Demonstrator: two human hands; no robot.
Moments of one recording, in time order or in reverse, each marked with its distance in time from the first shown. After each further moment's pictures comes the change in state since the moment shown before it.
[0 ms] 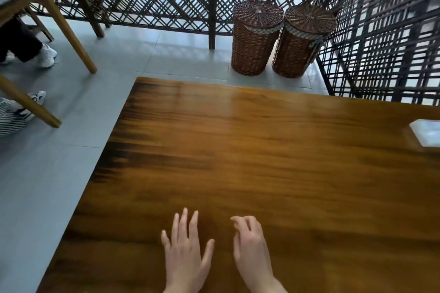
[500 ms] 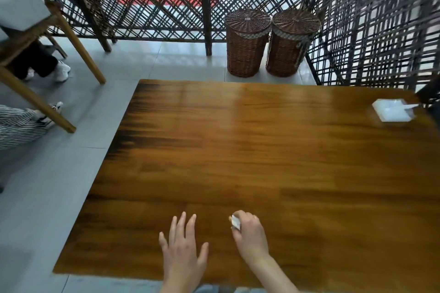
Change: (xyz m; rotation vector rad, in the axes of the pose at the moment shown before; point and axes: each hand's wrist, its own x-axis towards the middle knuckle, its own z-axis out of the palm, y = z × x) left_hand -0.127 0.022 -0.020 0.076 0.006 -0.021; right_hand -0.085 0.034 -0.025 -0.008 -0.062 0.083
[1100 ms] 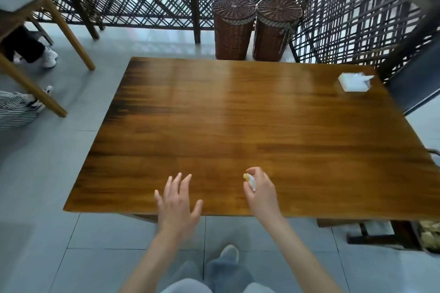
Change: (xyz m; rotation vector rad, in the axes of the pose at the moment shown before) left_hand -0.088 0.009 -0.020 -0.107 0.137 0.115; right_hand -0.107 0.026 -0.069 0.218 0.239 -0.020
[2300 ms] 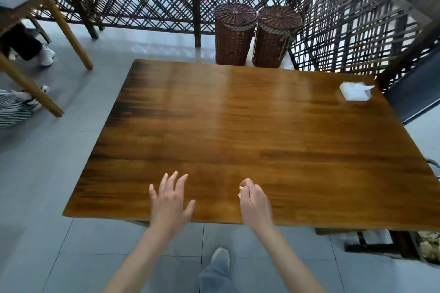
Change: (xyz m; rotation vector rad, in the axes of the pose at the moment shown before) left_hand 0.020 -0.036 -0.008 0.096 -0.035 0.085; right_hand -0.017 -0.014 0.032 -0.009 -0.058 0.136
